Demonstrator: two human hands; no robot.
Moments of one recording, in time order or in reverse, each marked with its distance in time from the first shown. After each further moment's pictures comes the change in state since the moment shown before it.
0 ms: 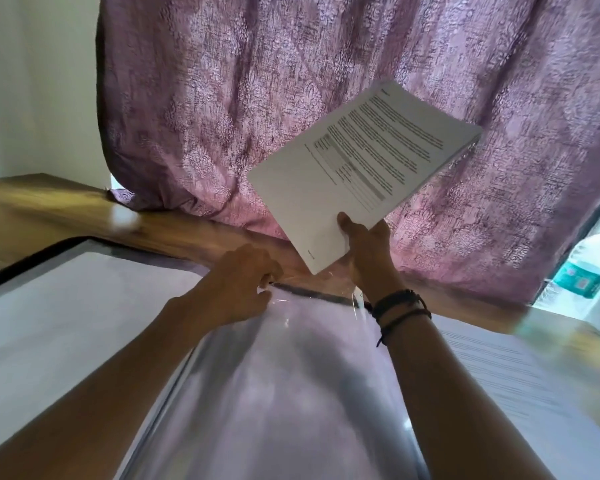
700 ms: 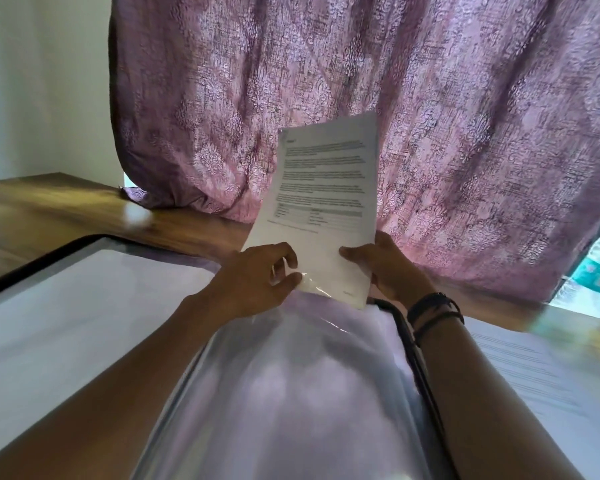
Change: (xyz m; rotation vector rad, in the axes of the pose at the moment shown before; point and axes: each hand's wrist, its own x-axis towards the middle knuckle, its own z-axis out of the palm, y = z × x) left_hand 0.003 0.006 0.003 -0.159 0.006 -0.184; right_hand 0.016 0.022 -0.042 -0.292 -0.385 0.158
